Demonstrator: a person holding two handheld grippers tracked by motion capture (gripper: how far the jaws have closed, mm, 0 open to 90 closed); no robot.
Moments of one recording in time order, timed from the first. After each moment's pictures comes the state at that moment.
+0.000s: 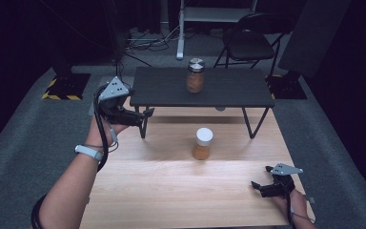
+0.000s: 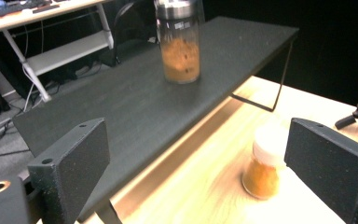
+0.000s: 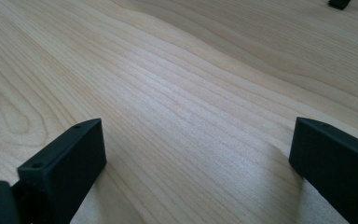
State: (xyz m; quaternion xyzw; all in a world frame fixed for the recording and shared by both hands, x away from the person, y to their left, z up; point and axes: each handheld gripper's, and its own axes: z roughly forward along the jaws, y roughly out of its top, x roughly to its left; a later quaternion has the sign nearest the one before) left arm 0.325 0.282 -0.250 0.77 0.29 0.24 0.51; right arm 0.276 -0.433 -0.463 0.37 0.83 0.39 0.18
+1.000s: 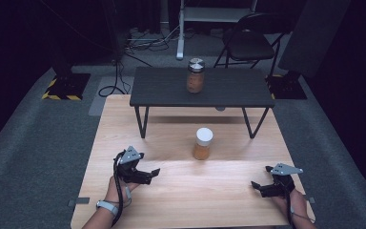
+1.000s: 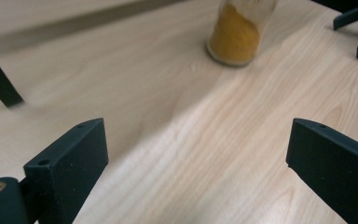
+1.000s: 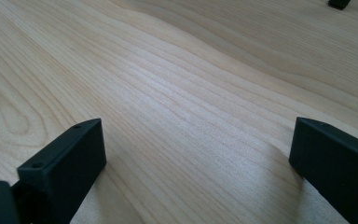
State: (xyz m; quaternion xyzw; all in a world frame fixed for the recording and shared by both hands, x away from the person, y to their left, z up) left arm 0.290 0.272 -0.440 0.79 0.37 0.12 0.48; right arm 0.276 -0.433 -0.463 0.37 0.83 0.39 0.18
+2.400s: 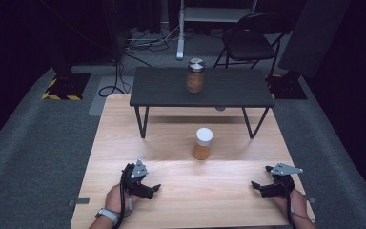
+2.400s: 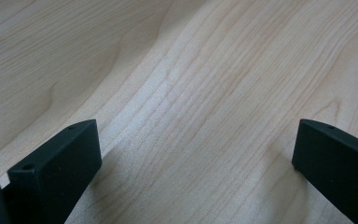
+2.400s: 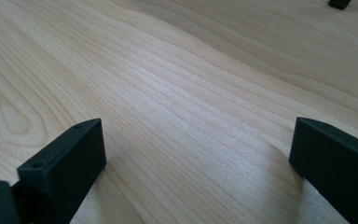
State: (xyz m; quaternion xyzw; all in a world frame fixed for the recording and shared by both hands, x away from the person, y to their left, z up) left arm 0.282 0.251 -0.466 0.85 0.32 0.15 0.40; right arm 0.277 -0.433 -0.463 0.37 0.83 0.39 0.18
